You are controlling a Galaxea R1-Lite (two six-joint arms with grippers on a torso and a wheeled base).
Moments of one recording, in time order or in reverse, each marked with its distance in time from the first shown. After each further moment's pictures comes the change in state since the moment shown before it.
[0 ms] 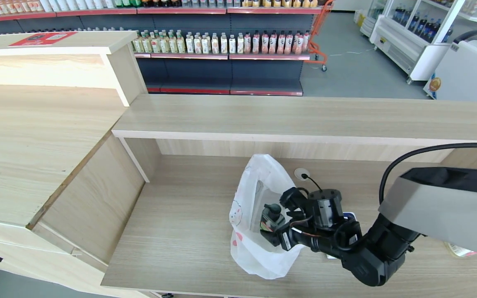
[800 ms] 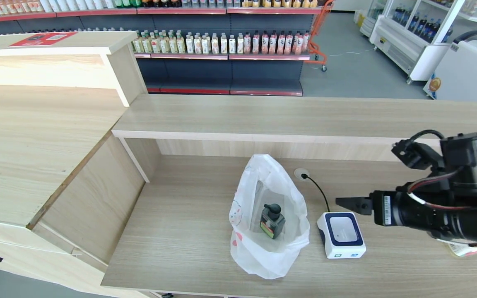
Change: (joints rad) left arm 0.000 0.000 0.000 0.000 0.000 0.000; right arm -0.147 -0.817 0.037 0.842 -0.099 0.324
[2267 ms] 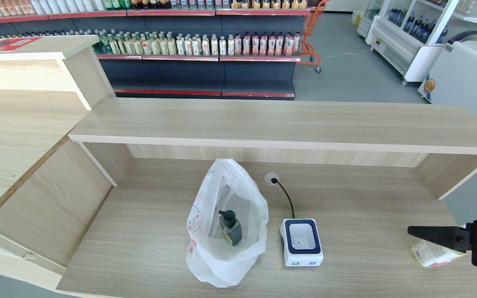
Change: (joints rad) left arm 0.000 0.000 0.000 -0.001 0.000 -0.019; right arm -0.066 -0.360 0.027 0.410 -0.028 0.180
